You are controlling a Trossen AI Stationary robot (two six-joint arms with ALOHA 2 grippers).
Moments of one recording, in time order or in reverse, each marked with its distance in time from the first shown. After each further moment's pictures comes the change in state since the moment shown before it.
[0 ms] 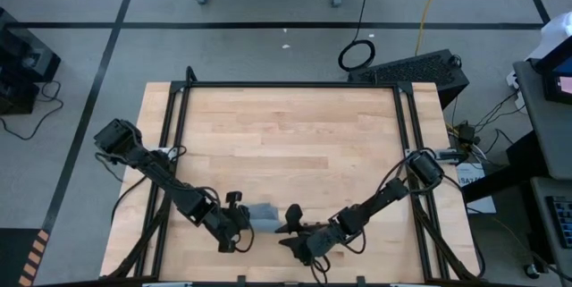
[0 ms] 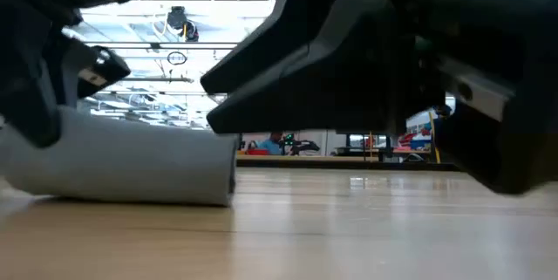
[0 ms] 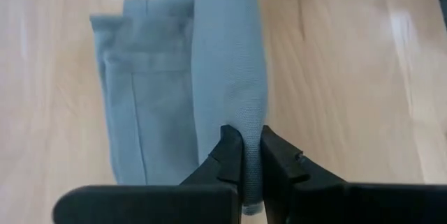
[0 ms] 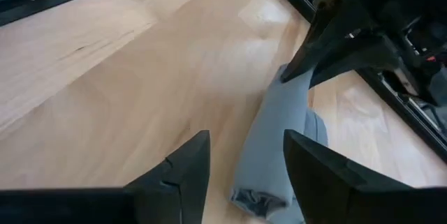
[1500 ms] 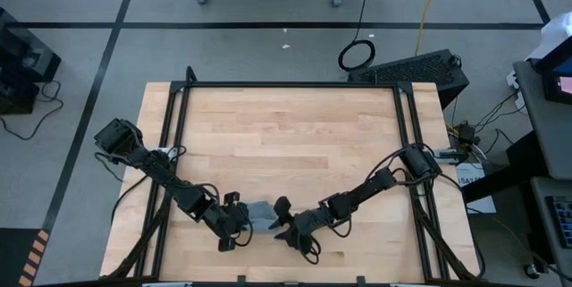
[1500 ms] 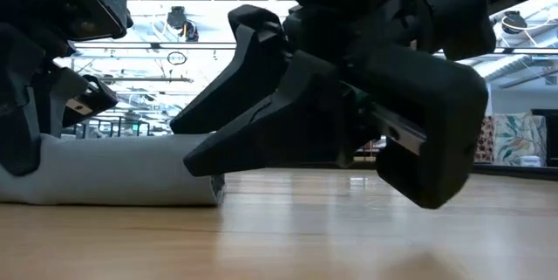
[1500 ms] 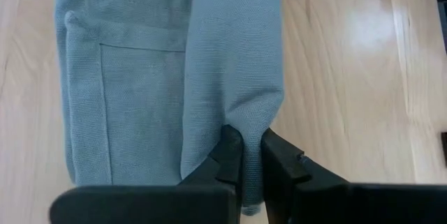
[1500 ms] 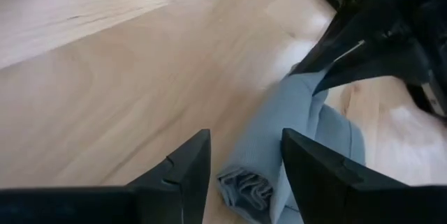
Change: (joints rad) left arm 0.020 0.001 -0.100 0.138 0.080 -0.100; right arm -0.141 0.031 0.001 0.021 -0.312 -0.088
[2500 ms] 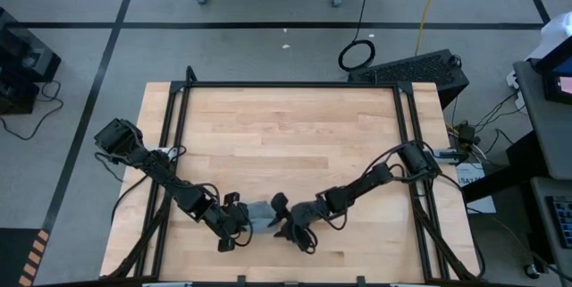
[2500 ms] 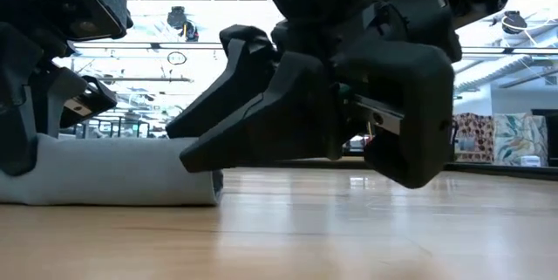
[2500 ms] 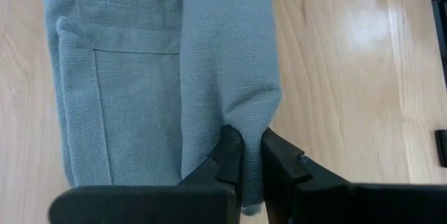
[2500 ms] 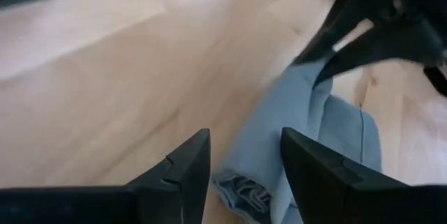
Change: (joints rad) left arm 0.000 0.000 0.000 0.005 0.016 -0.001; right arm -0.056 0.002 0.000 0.006 -0.136 0.059
